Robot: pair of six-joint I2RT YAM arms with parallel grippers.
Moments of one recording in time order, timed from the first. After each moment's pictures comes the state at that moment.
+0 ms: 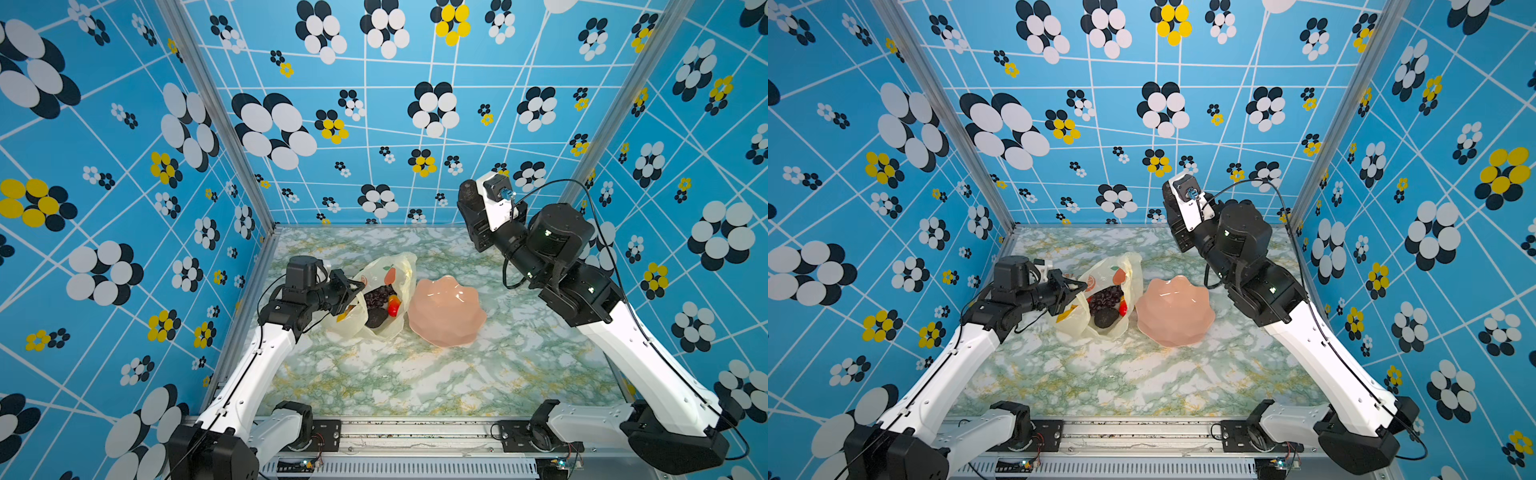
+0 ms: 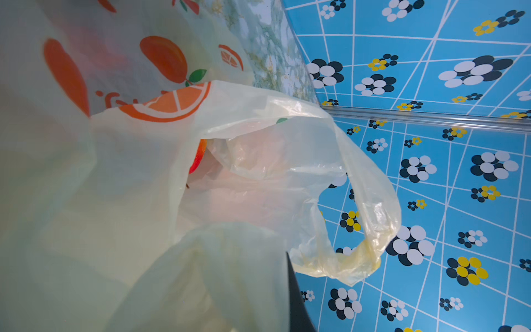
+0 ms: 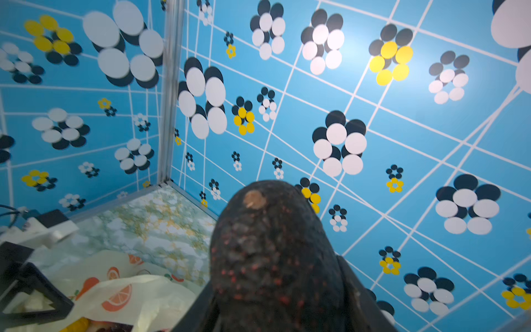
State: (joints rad) left arm -0.18 1.10 0.94 -0.41 0.59 -1.14; right arm 0.72 1.29 1.70 -0.35 0.21 -0.31
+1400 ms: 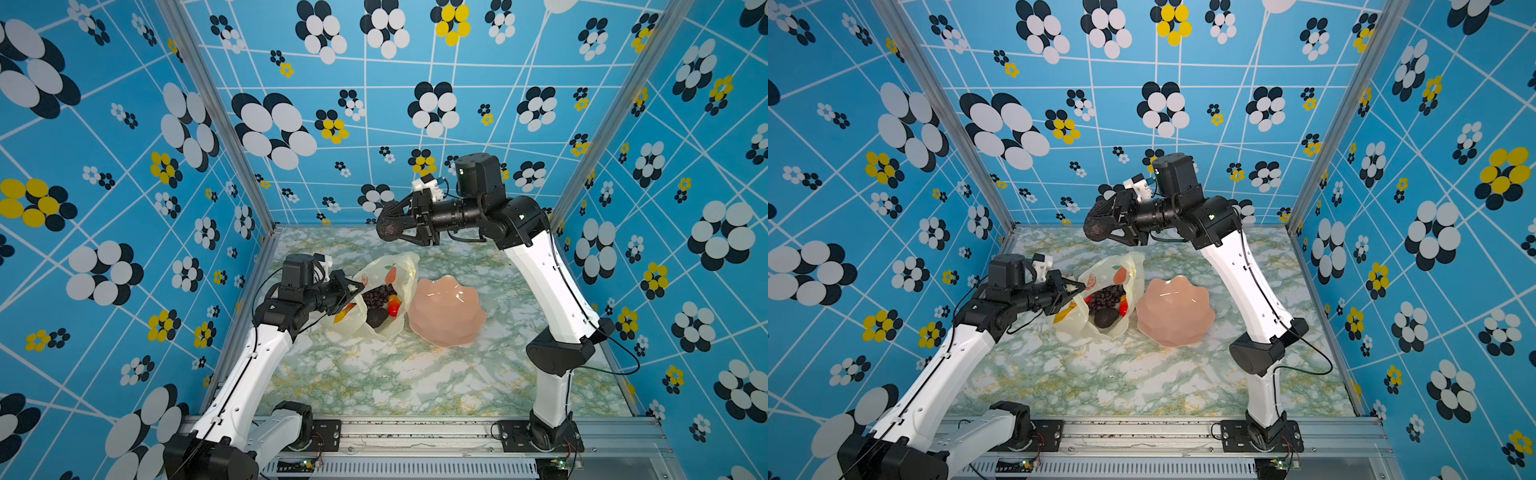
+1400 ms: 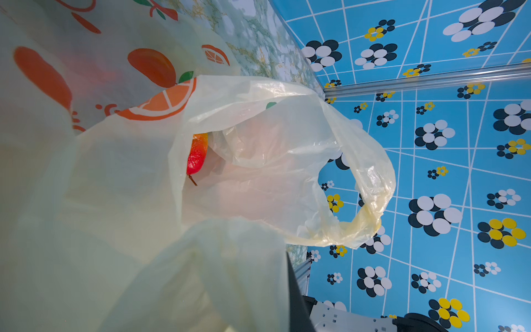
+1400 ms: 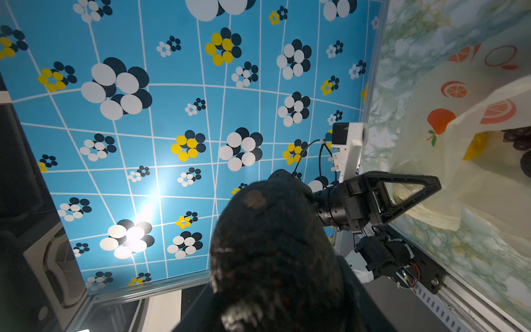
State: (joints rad) left arm -0.16 1.07 0.97 -0.50 0.63 -0.97; right arm 0.66 1.95 2.57 -1.04 -0.74 1.17
